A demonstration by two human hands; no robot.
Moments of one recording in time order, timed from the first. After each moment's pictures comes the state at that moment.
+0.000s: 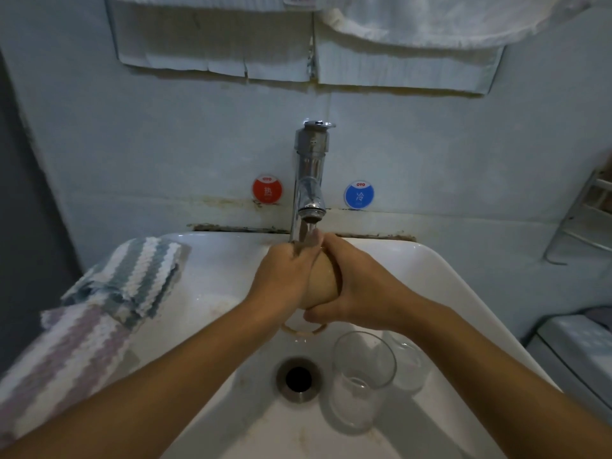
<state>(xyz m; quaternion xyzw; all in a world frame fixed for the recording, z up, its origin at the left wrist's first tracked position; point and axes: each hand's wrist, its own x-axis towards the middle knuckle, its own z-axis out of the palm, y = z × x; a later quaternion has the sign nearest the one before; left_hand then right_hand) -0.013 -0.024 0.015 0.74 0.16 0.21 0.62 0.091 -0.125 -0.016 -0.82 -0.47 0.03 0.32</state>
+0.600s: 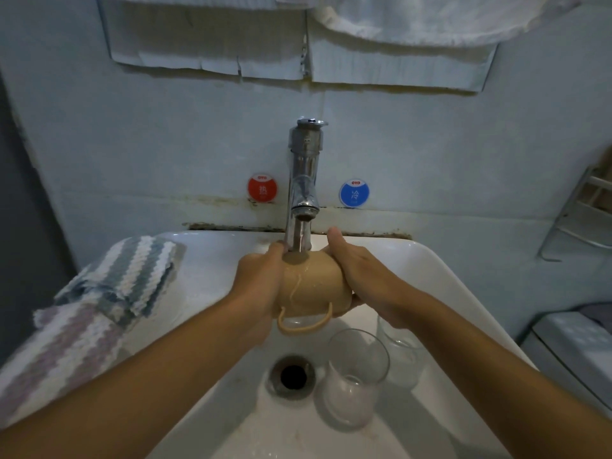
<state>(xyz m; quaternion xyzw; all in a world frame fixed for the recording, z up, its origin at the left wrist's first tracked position) 0.006 -0.004 -0.011 0.63 0.30 0.18 0.69 0.090 -0.128 -0.011 -0.80 -0.30 0.20 0.49</state>
